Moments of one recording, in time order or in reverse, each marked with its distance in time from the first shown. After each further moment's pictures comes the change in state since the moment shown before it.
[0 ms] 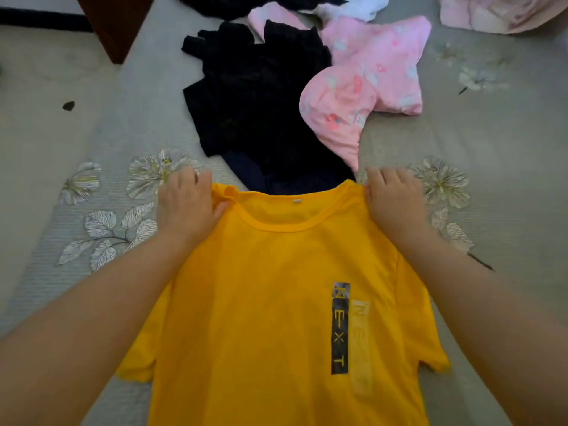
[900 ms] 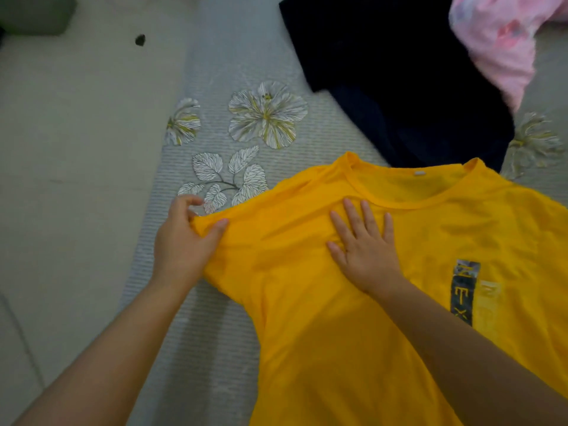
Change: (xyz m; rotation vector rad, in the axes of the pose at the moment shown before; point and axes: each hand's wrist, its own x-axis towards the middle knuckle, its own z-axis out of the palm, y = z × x) left_hand -0.117 -0.148 -0.007 -0.532 0.005 -0.585; right_hand -0.092 -0.209 0.097 0.180 -0.588 -0.117
